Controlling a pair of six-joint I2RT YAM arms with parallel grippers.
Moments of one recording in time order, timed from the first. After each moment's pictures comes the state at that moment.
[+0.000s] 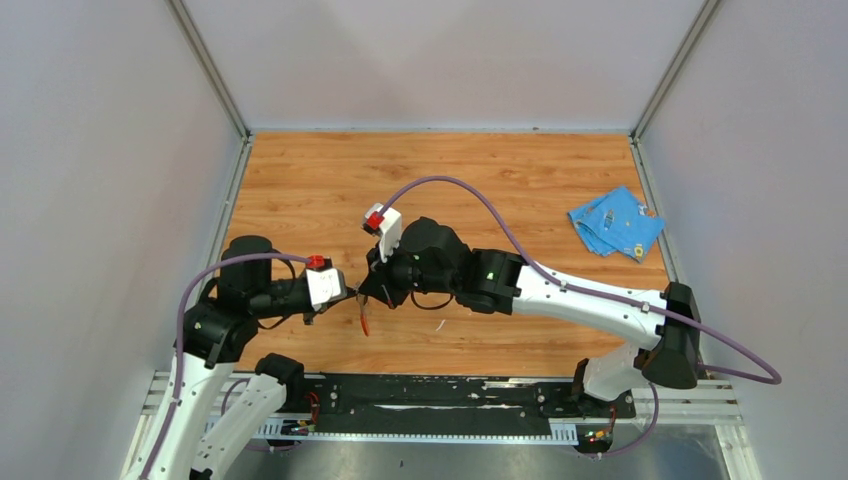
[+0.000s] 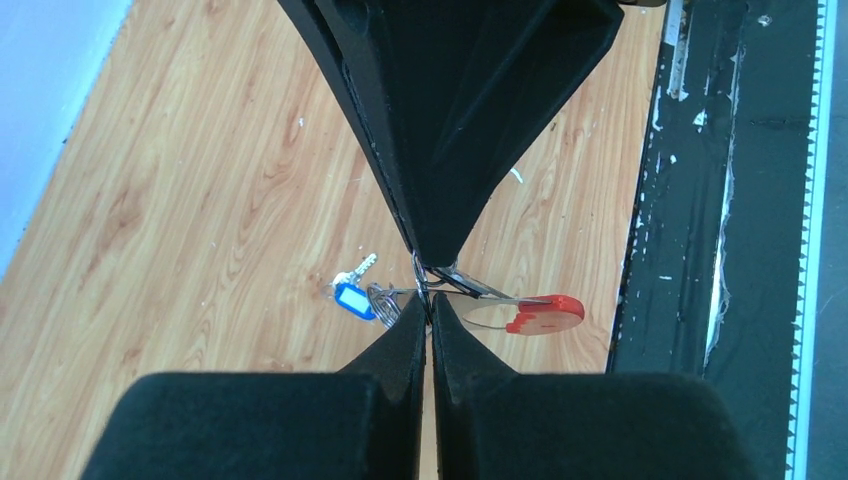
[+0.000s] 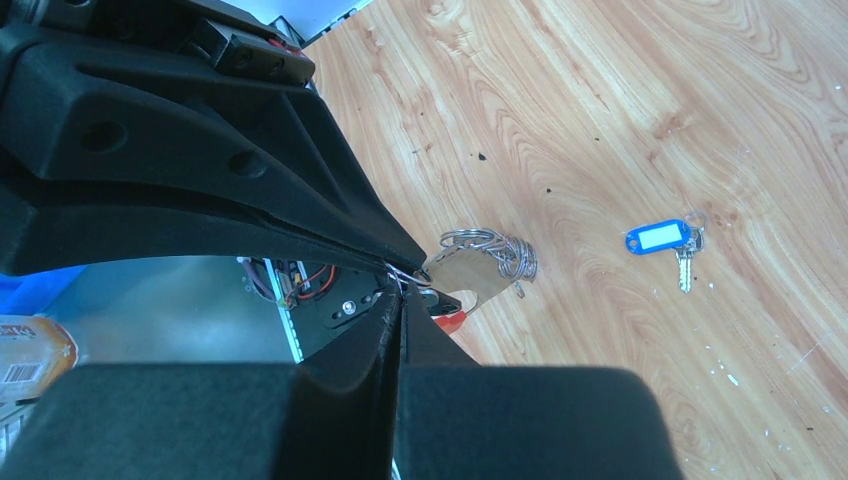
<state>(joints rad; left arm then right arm) -0.32 0.58 0.89 -0.91 0.80 0.72 1.22 1.45 1.34 -0.27 -0.08 0.33</state>
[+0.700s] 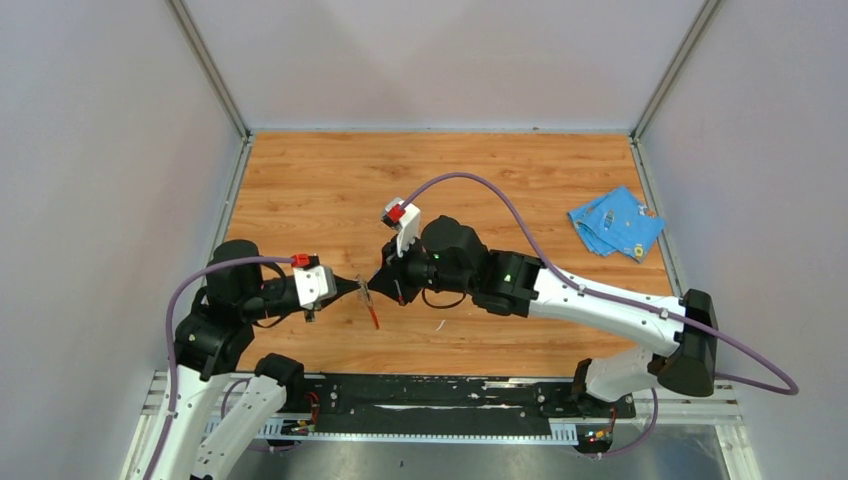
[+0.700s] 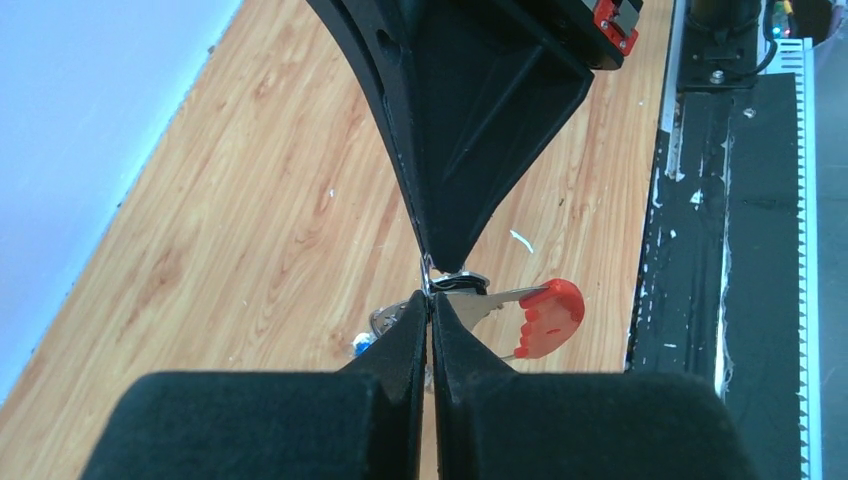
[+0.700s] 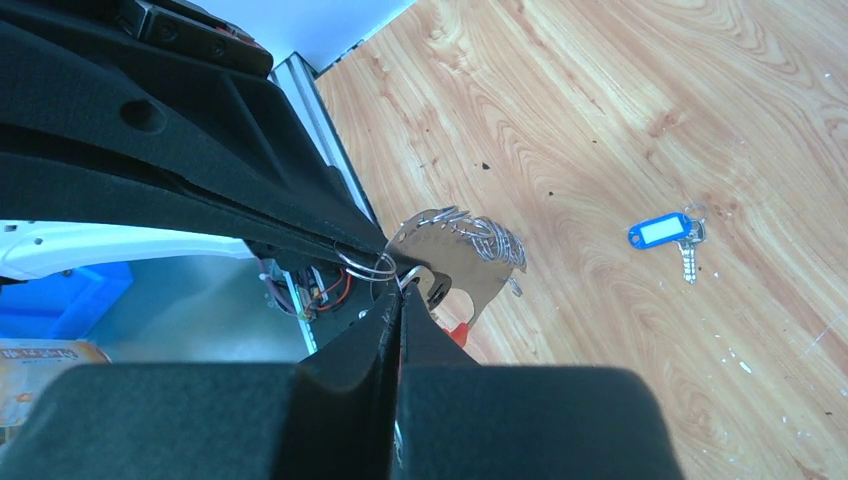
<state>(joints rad) -0.32 0.52 0.88 -0.75 0.85 0.59 1.19 1.37 1.27 -0.23 -0.07 0.39</state>
